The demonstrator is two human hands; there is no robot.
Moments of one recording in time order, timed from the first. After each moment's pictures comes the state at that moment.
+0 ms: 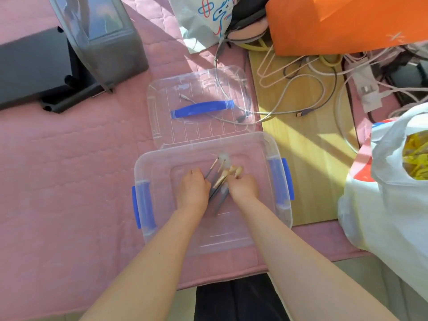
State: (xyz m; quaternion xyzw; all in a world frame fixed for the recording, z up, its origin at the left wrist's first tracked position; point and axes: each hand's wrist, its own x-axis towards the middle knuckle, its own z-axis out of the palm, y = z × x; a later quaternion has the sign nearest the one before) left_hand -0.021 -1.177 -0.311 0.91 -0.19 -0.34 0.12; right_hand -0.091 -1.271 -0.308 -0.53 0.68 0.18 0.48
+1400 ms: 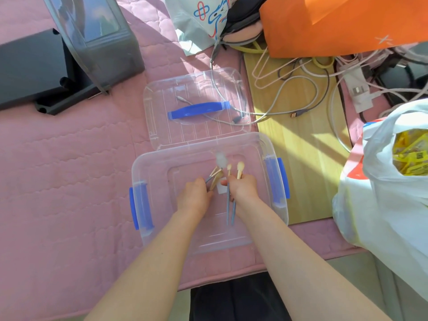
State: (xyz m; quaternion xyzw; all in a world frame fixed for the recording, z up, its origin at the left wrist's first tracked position) left_hand -0.028 -1.174 -0.308 0.87 -0.18 -0.45 0.04; right_hand -0.088 -1.265 -0.289 -0.41 0.70 0.08 0.59
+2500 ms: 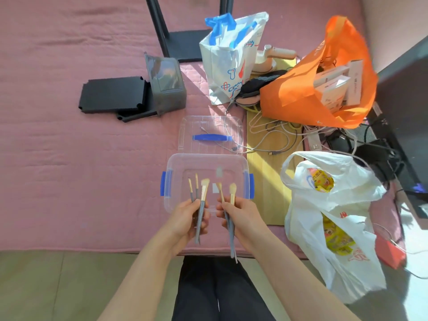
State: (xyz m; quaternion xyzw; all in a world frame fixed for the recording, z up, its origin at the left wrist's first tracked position) left_hand -0.103 -1.128 -0.029 0.60 0.20 -0.53 0.57; right_hand -0.171 -1.254 -0.028 -0.47 0.52 0.15 0.70
